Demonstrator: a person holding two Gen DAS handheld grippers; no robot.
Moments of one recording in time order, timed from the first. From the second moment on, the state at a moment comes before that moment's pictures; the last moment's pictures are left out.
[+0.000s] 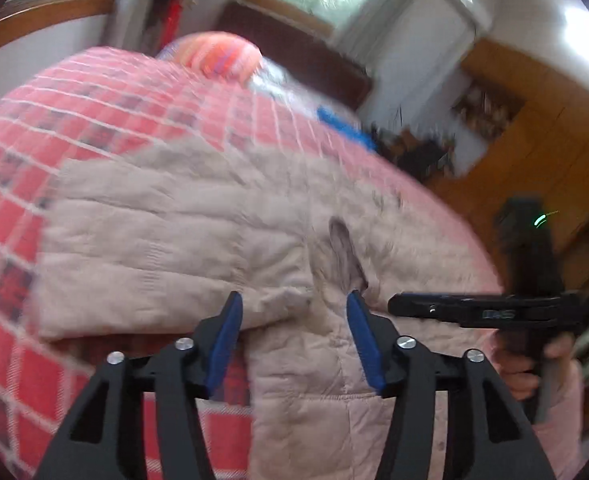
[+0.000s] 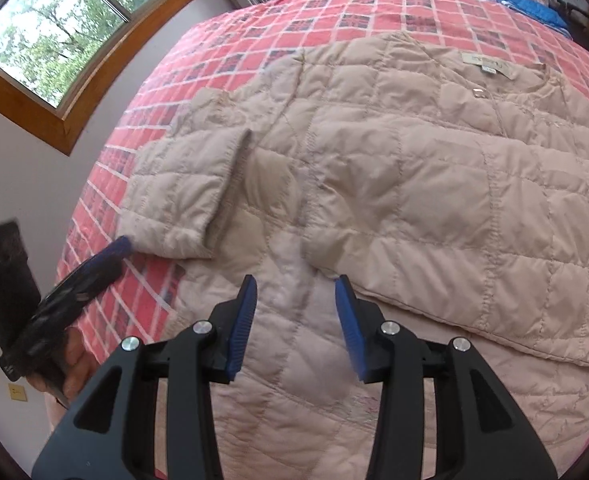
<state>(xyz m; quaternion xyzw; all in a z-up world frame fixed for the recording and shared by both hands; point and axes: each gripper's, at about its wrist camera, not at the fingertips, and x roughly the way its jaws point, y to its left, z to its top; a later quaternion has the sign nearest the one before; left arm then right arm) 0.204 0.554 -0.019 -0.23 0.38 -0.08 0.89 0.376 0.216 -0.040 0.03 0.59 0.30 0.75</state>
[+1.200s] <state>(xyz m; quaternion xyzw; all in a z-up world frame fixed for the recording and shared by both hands) 0.223 0.575 -0.006 -0.30 0.36 0.01 0.88 0.396 0.211 0.003 0.07 0.56 0.33 0.76</state>
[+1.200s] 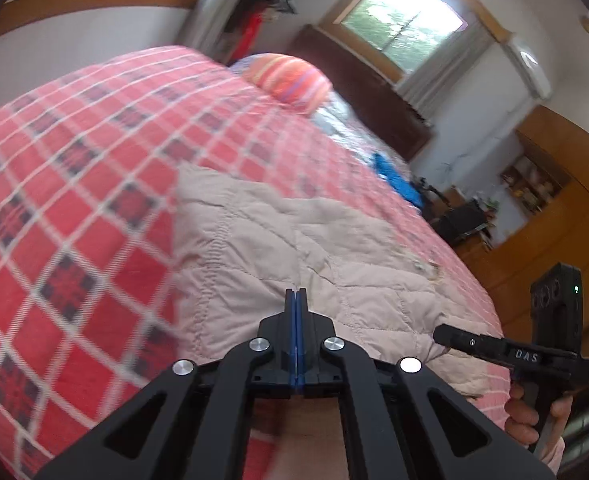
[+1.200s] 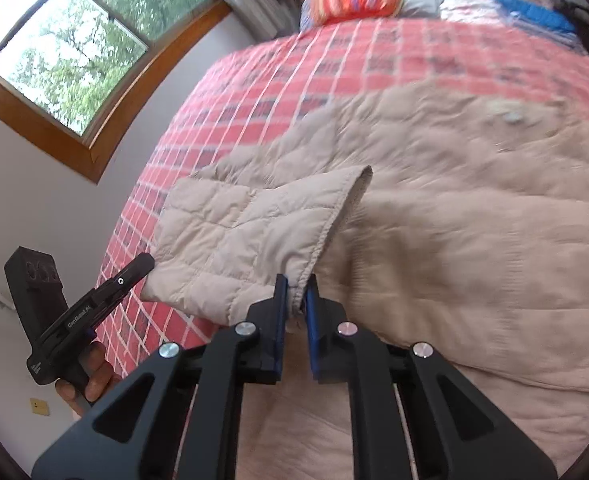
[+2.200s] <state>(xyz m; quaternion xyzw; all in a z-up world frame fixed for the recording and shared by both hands) 0.310 0.321 -0.054 -0.18 0.46 -0.12 0.86 0.410 -0.047 -0.054 0.11 0.55 0.14 0.81</state>
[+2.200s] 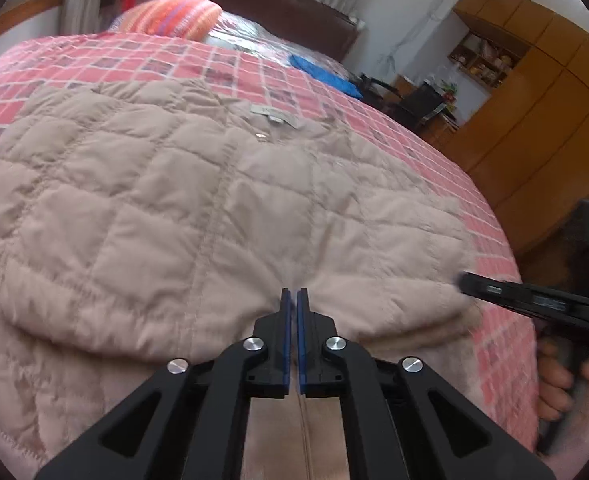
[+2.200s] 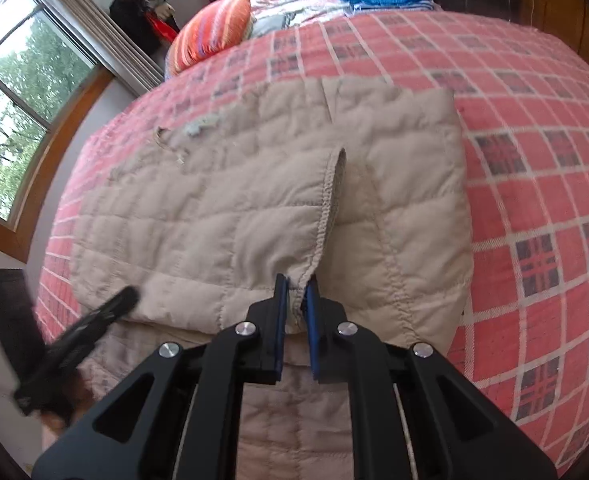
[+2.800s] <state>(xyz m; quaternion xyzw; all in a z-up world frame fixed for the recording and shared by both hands) 0.309 0.496 -0.050 -0.21 0.47 0.03 0.86 0.439 -0.045 -0.073 0.18 0.58 0.14 0.78</state>
